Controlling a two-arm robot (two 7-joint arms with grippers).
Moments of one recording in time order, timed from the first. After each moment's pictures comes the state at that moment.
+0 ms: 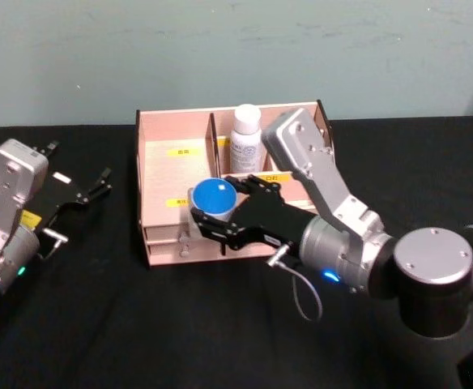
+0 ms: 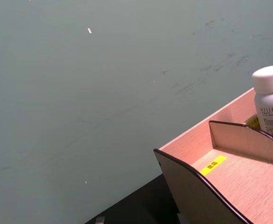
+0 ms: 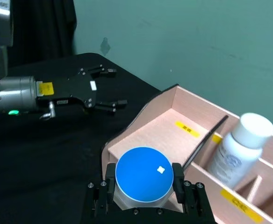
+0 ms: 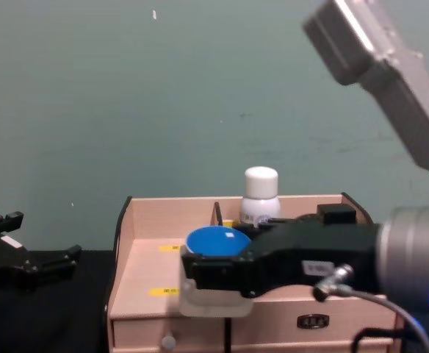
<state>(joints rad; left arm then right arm) -0.20 0.60 0.45 -1.41 -0.25 -0.12 0.03 0.16 0.30 -0.48 -1.81 0.13 0.47 0.35</state>
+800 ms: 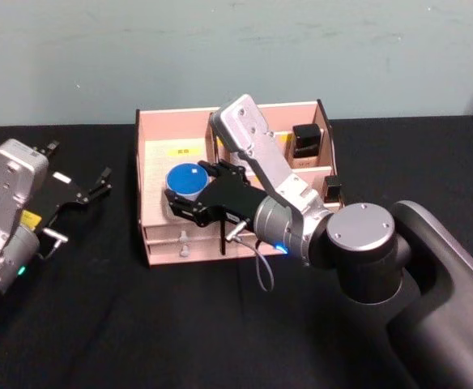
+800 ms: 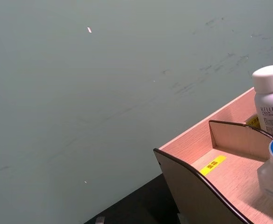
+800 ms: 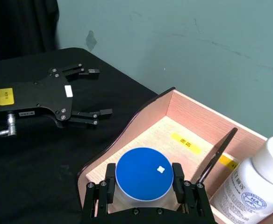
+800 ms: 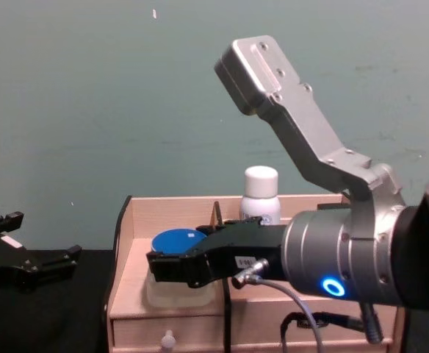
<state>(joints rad) -0.20 0.60 0.45 -1.41 -0.25 -0.12 0.03 0.31 0.14 -0.52 -1.54 0.04 0.42 0.31</state>
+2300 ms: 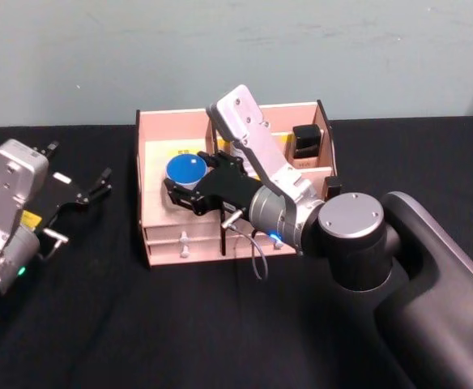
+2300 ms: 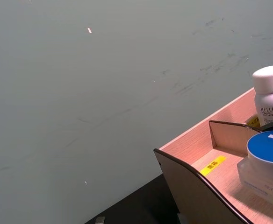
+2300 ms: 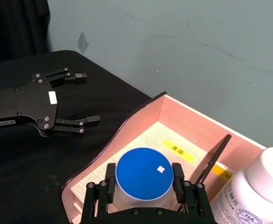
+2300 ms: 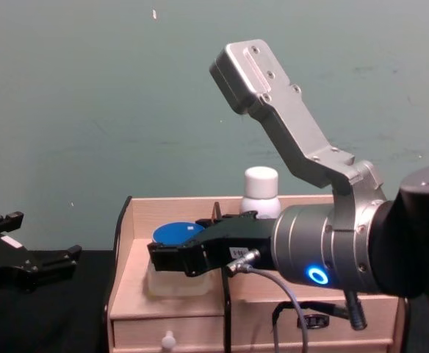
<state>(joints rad) -0.20 0.60 0.45 -1.41 -0.25 -0.12 0.03 0.35 0.09 -0.49 -1.46 0.01 0.40 0.32</state>
